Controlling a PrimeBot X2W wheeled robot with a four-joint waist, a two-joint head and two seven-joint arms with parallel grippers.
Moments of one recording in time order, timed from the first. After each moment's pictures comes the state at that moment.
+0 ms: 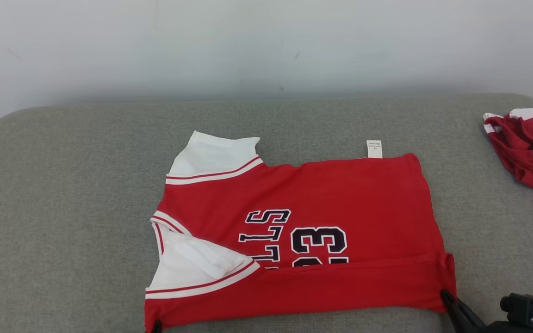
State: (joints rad) left arm -0.04 0.27 -0.43 0.43 -0.73 0.04 -0.25; right arm -0.08 -0.51 0.39 0.52 0.88 0.13 -0.19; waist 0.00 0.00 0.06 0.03
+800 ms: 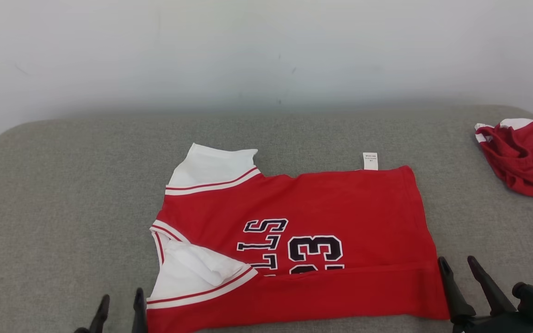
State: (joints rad) left arm 0.01 0.25 -0.28 0.26 -0.60 0.08 -0.26; right arm 0.00 -0.42 0.17 0.32 0.62 0.13 -0.23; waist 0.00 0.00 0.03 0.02
